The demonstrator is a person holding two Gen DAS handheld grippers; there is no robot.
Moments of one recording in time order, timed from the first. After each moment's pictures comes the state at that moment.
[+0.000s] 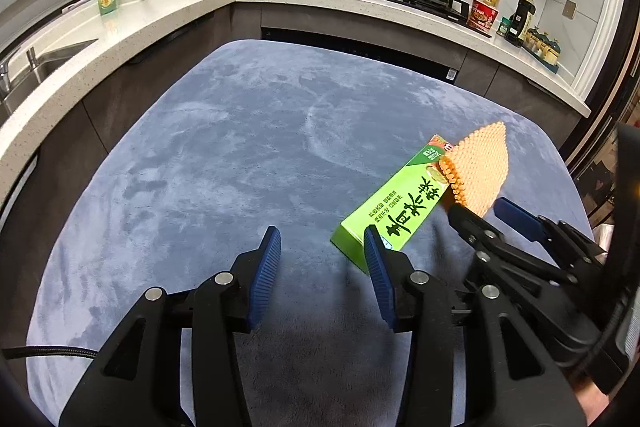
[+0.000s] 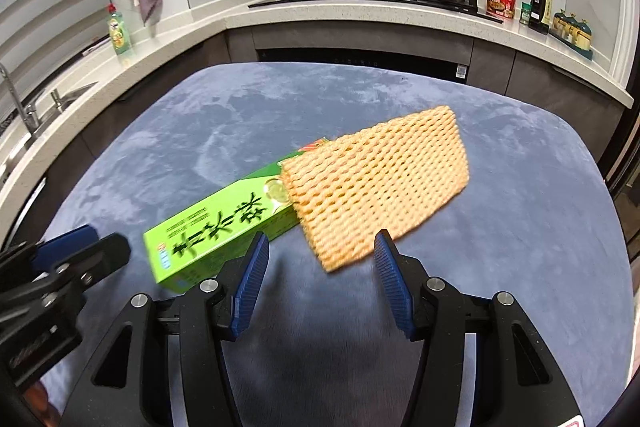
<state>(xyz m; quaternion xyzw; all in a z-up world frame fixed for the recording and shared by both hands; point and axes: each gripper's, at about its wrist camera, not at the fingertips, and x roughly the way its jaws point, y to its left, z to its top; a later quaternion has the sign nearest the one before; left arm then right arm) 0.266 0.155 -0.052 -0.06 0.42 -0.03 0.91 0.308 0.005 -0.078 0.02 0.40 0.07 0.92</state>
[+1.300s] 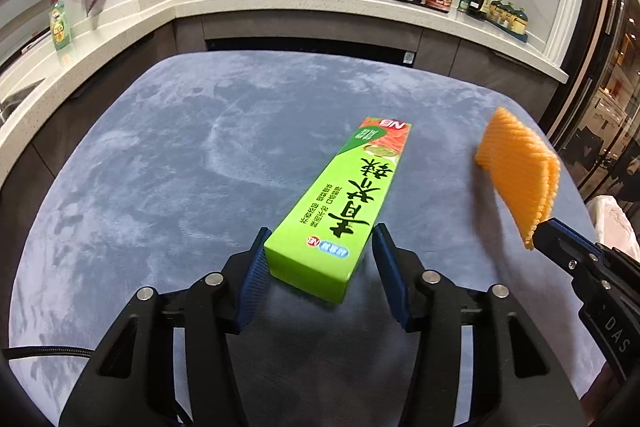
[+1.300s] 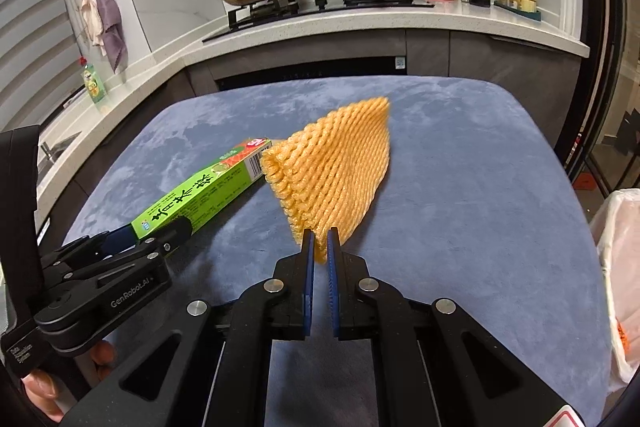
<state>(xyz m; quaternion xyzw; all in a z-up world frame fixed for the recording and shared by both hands) 0.286 0.077 -0.064 -0.01 0.40 -0.08 0.91 0.257 -0.081 -0.058 0.09 0.37 0.03 0.92</state>
